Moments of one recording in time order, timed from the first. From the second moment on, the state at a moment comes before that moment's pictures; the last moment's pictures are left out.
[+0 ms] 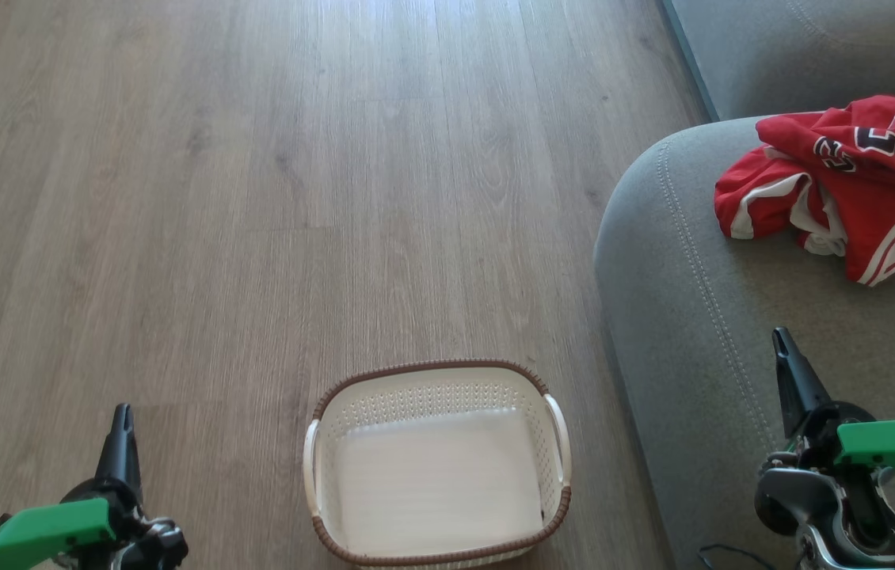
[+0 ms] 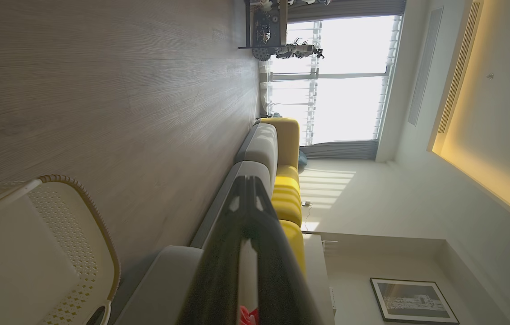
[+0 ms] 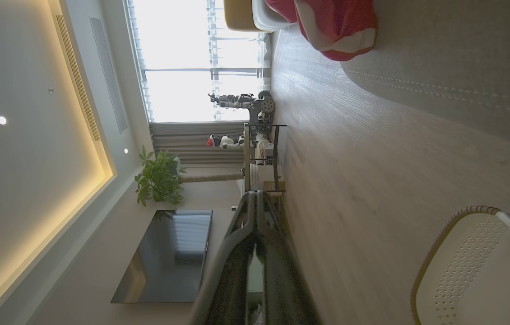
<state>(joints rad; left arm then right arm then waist) -0.05 0.04 0.08 0.19 -1.61 -0.04 0.10 -0.07 -0.14 0.01 0.29 1.73 0.13 0.00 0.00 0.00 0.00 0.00</state>
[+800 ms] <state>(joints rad) -0.05 0.04 0.08 0.19 -1.61 -0.04 0.10 -0.07 -0.17 0.05 0.28 1.76 0.13 -0.03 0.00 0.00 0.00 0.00</state>
